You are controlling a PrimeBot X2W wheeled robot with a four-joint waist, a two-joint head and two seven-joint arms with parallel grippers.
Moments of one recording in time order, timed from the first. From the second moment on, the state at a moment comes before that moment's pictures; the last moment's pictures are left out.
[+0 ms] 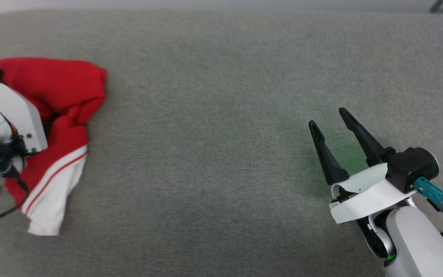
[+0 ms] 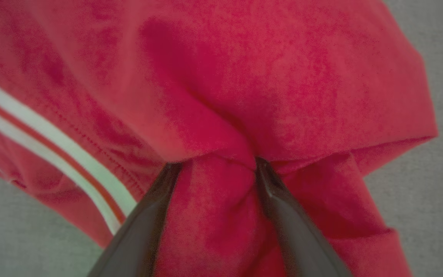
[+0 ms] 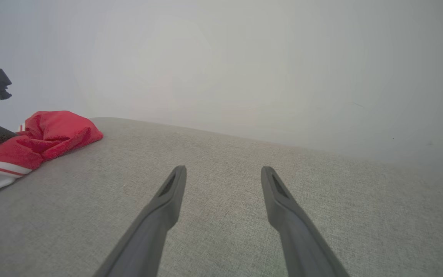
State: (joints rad) left arm -0.95 0.58 -0.40 0.92 -0.79 -0.13 0.51; right arm -0.40 -0.21 0.34 0.20 0.31 0.13 -0.26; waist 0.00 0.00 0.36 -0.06
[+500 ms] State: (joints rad) left arm -1.01 0.63 -0.44 0.94 -0.93 -0.13 0.60; right arm -0.42 -0.22 0.34 0.15 0.30 0.13 -0.26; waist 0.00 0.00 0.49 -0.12
